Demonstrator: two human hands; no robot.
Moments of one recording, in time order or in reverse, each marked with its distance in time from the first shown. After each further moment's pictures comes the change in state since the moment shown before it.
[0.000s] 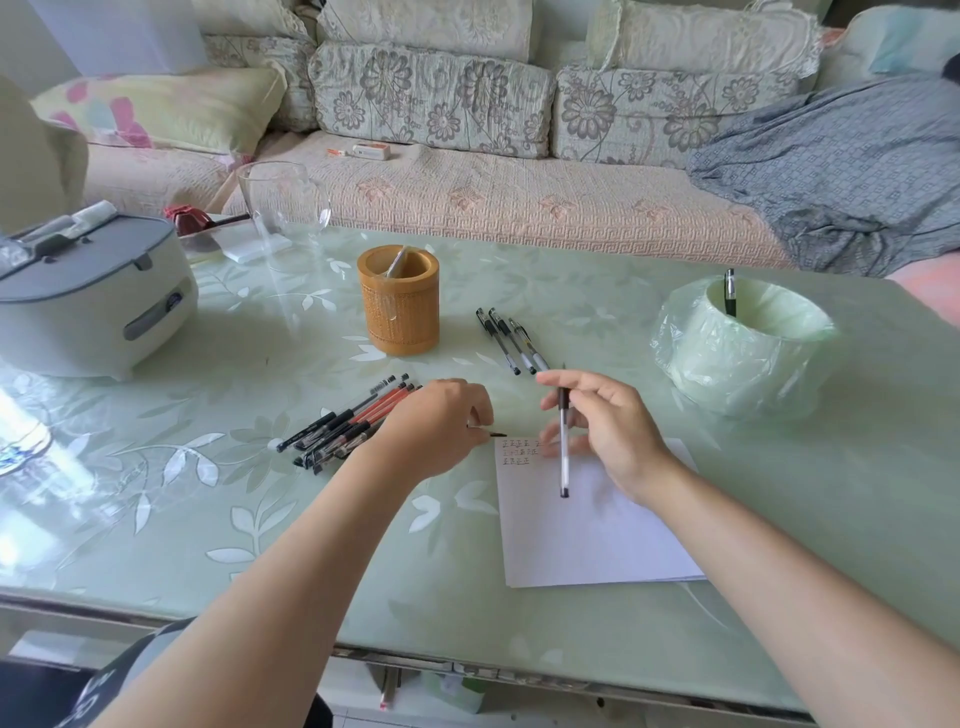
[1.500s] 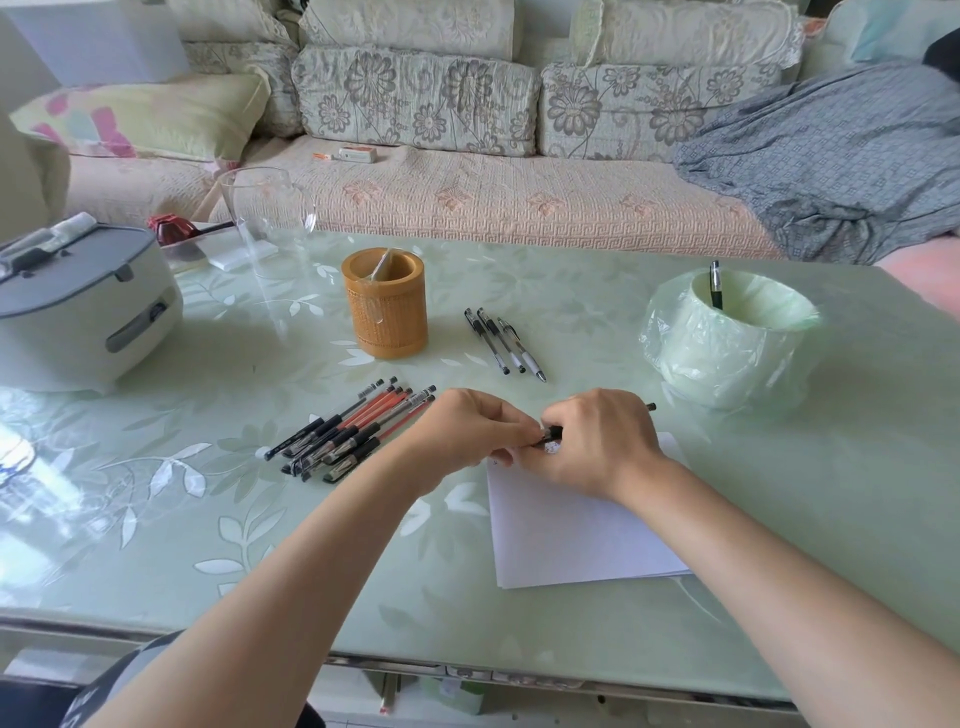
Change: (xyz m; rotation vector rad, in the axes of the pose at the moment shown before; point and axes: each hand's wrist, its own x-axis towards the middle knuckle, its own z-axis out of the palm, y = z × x) left_hand -0.012 0.047 -0.010 -0.833 -0.222 -0.292; right_hand -0.004 0.000 -0.001 -1.376 0.083 -0.384
